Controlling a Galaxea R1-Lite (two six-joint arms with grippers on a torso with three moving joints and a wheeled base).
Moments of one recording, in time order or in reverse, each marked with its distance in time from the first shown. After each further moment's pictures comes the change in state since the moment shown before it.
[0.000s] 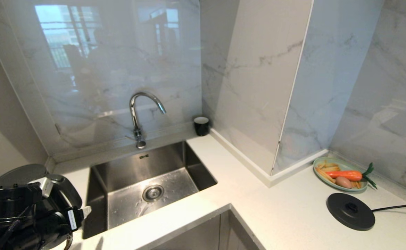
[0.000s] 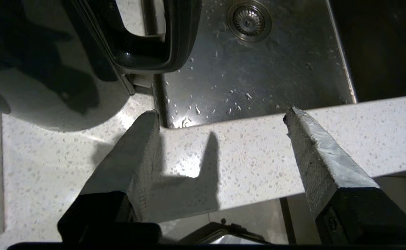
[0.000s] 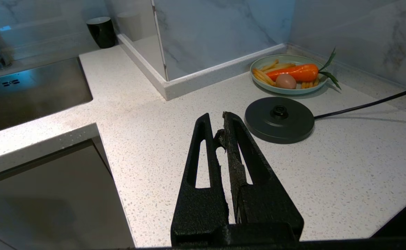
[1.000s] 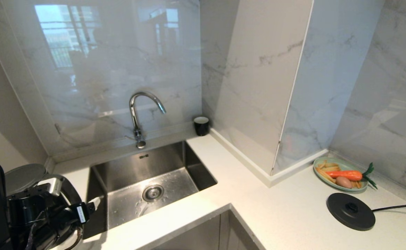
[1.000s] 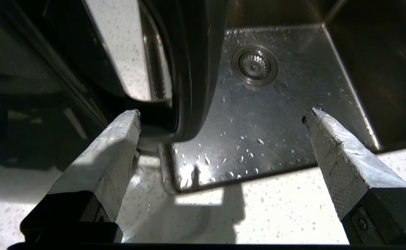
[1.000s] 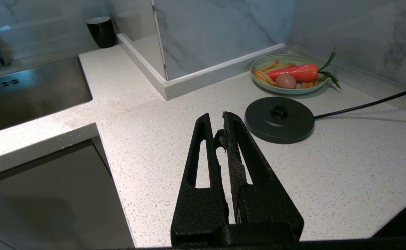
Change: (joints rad) left arm 0.052 0.403 0.082 -0.646 -0.009 0.085; right arm 0.000 0.000 0.000 0.000 0.000 0.000
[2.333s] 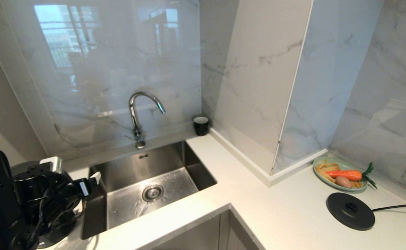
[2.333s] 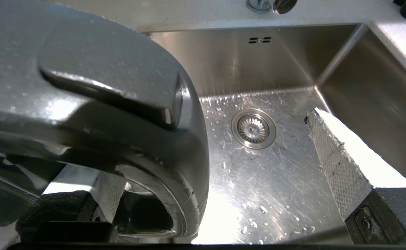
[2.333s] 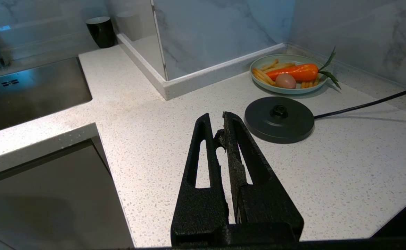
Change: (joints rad) left arm 0.056 0.050 -0.238 0.002 -0.004 0.049; right arm 0.000 0.000 0.000 0.000 0.000 0.000
